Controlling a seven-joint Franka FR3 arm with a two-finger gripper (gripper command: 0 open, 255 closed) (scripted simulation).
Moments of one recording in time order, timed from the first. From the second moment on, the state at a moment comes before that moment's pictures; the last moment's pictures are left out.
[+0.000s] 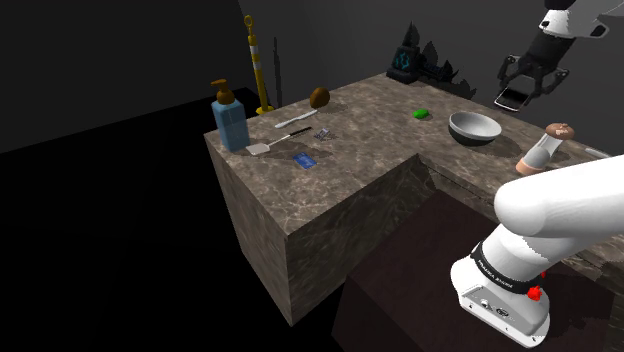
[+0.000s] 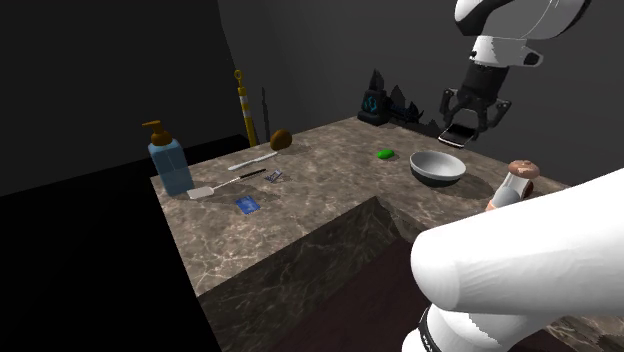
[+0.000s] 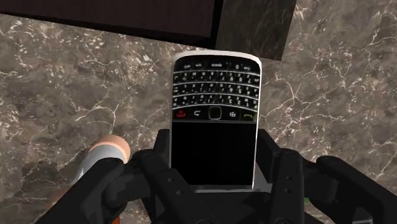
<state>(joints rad) -0.58 -0.55 -0.40 -2.37 -0.15 1.86 0.59</state>
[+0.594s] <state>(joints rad) -0.63 -0.49 -0.55 -2.32 -0.19 1.88 0.41</state>
